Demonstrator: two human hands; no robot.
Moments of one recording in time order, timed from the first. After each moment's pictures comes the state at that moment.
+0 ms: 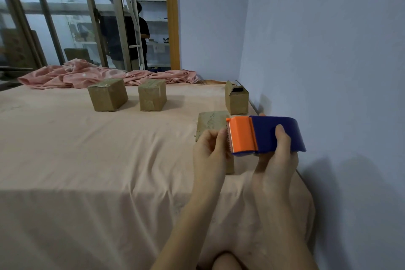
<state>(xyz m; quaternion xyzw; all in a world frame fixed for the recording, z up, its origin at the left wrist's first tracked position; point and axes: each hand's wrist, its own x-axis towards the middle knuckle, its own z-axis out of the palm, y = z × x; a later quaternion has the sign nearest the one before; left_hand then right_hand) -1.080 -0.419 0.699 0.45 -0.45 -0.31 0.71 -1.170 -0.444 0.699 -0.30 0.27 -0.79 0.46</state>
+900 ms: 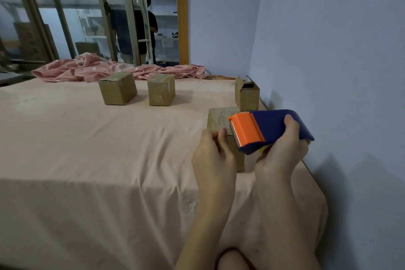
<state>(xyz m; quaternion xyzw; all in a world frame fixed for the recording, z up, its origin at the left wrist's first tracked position) -1.076 -0.409 0.696 0.61 -0.45 -0.06 0.65 -1.151 -0.456 0.718 -0.19 0.32 -0.79 0.48</state>
